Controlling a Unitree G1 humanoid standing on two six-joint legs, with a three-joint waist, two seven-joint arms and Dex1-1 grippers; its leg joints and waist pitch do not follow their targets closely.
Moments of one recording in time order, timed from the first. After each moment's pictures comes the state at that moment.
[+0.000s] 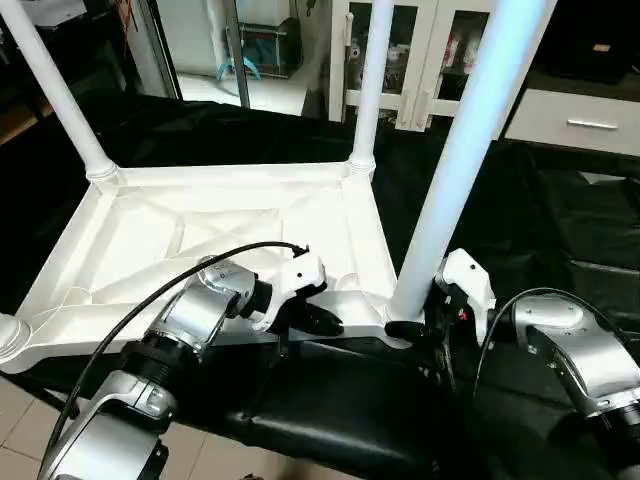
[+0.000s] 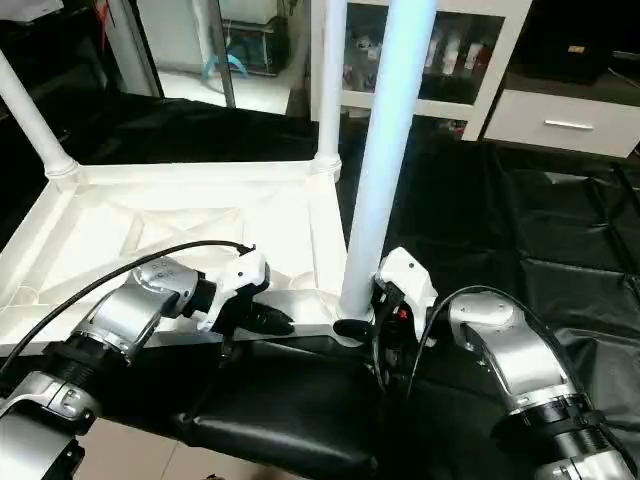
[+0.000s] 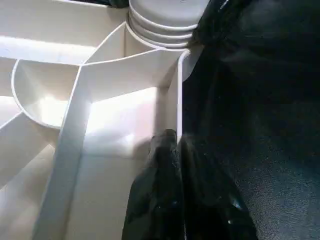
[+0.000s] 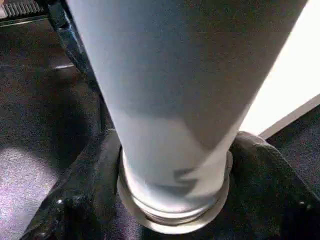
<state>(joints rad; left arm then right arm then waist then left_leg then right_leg) -0.61 0.29 -0.34 0.54 0.04 0.24 -1.30 -0.31 -0.56 0.21 0.17 0.22 0.34 1.03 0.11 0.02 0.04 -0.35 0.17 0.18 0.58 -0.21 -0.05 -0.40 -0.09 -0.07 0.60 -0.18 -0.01</state>
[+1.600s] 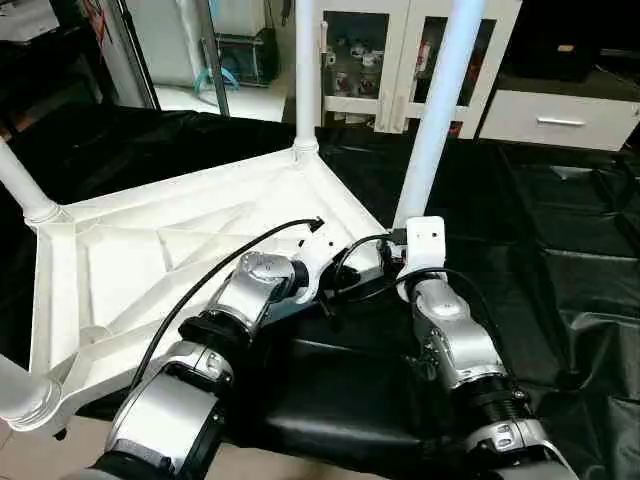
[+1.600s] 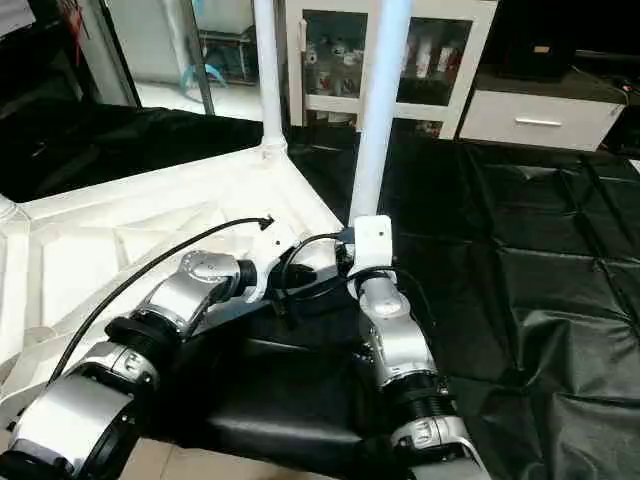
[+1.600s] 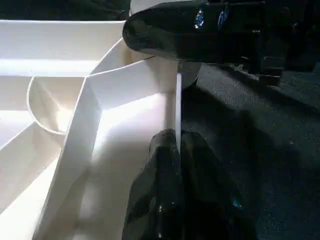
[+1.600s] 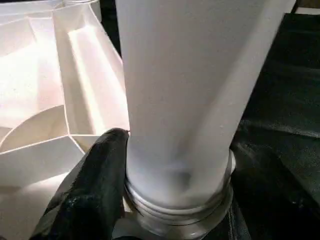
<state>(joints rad) -0.79 0.07 -0.23 0.93 0.09 0.13 -0.79 -0.48 0.03 0.01 0.53 0.02 0.21 -0.08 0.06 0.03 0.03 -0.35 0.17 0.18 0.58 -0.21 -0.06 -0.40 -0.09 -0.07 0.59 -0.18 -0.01</state>
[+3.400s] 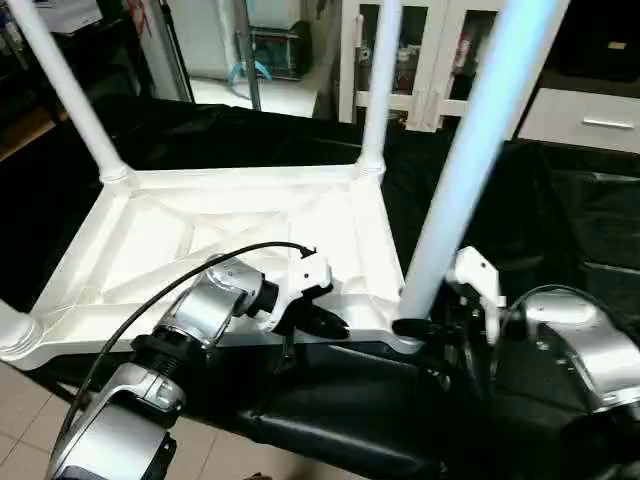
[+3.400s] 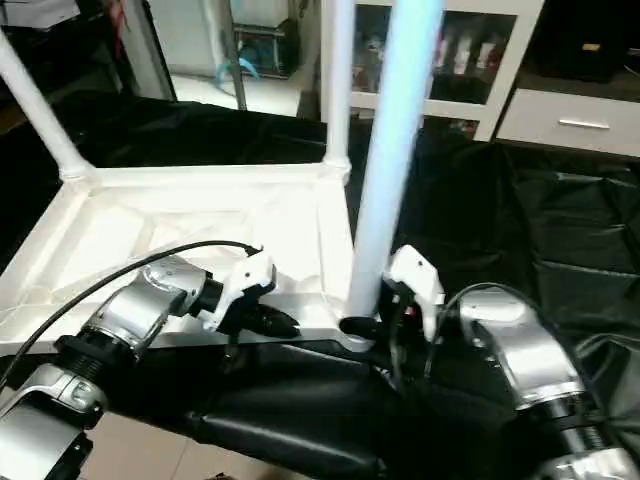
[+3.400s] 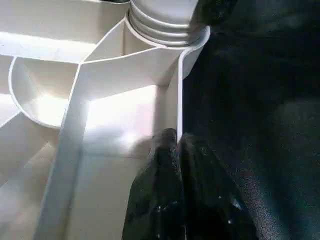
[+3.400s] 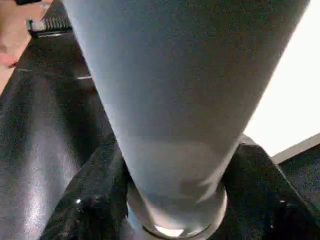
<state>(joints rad) -0.65 0.27 -0.37 0.61 0.04 0.22 -1.33 -0.32 -0.59 0.17 0.21 0.25 0.26 1.16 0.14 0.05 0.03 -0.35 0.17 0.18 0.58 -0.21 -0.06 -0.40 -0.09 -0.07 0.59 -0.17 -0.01</state>
